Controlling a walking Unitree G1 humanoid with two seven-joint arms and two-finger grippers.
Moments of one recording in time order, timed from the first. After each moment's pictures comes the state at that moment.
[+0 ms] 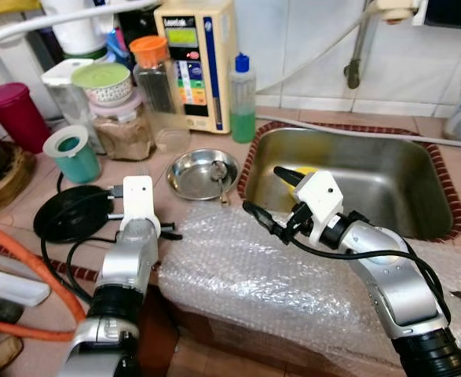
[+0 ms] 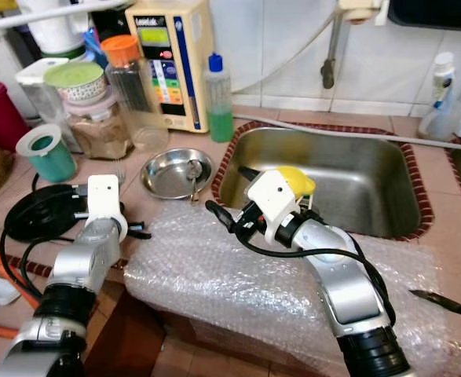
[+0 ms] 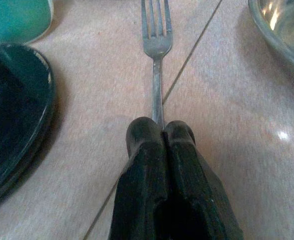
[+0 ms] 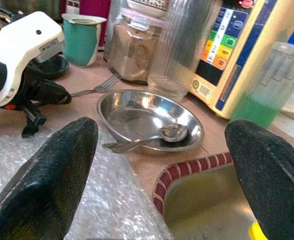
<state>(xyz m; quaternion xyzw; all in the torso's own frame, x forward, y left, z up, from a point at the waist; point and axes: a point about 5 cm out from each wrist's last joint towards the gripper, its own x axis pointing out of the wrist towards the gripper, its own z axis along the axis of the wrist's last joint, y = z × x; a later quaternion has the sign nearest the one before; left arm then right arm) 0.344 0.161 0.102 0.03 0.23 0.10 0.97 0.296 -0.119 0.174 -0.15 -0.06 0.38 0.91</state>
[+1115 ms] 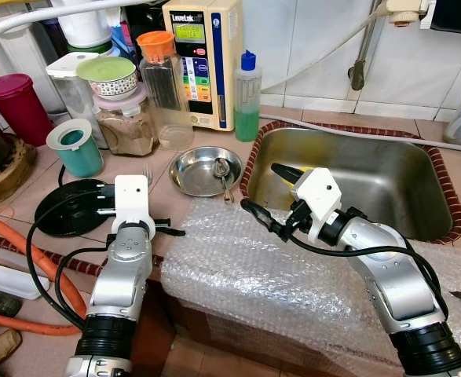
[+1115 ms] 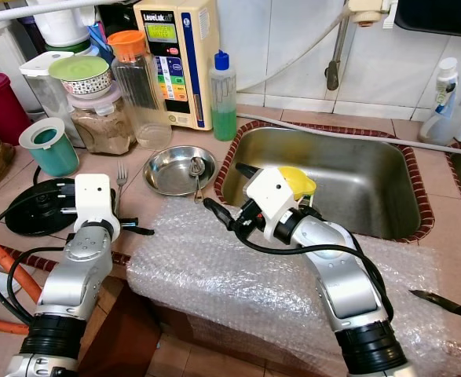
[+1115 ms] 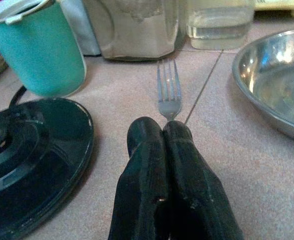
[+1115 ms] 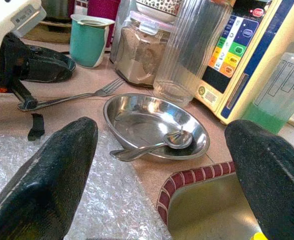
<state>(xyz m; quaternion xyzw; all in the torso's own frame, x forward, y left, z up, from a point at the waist) 0.327 0.165 0.120 0.04 0.10 0.11 0.99 0.300 -0.118 0.175 -0.16 -0.07 0.39 0.90</state>
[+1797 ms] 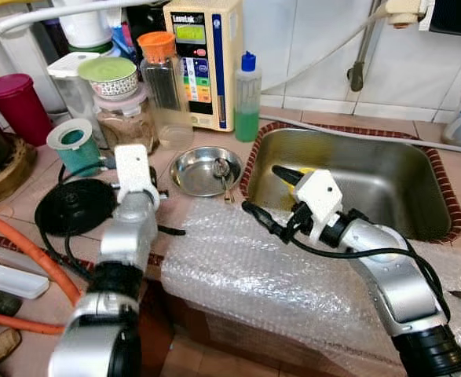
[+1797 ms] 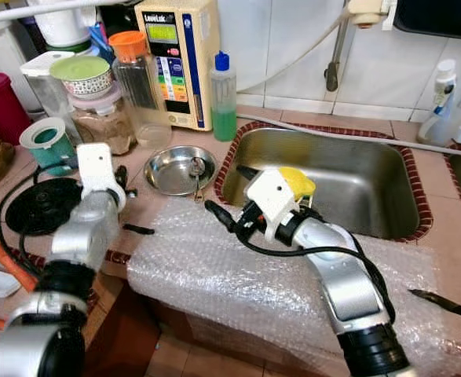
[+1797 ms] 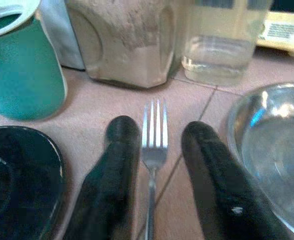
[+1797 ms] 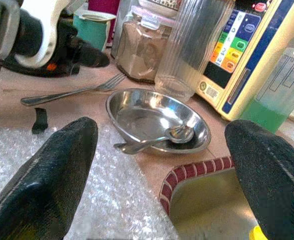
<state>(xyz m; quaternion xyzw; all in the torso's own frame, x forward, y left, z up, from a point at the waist) 0.378 0.165 0.146 -0.01 0.11 0.11 0.99 0.296 -0.121 0.173 -0.16 -0.06 0.39 0.90</state>
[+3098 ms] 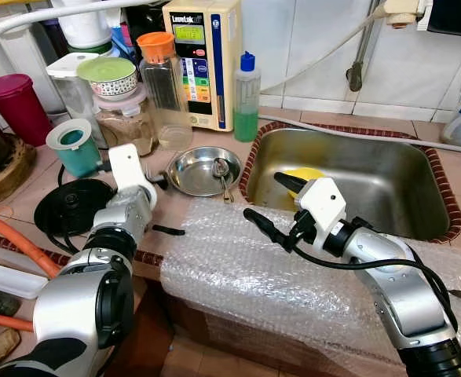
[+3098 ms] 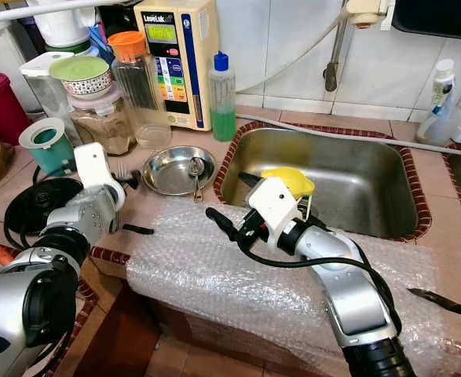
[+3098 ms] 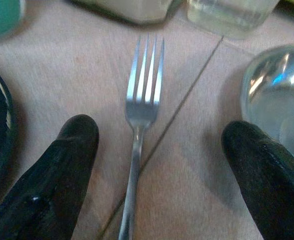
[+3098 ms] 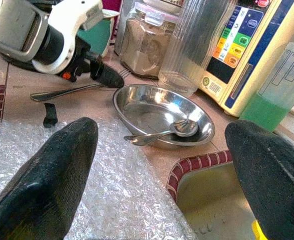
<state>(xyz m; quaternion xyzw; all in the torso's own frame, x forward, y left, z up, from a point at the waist) 0.392 0.174 0.127 -0.11 0.21 0.08 0.97 0.285 -0.122 0.172 -0.16 -0.05 0.39 0.91</state>
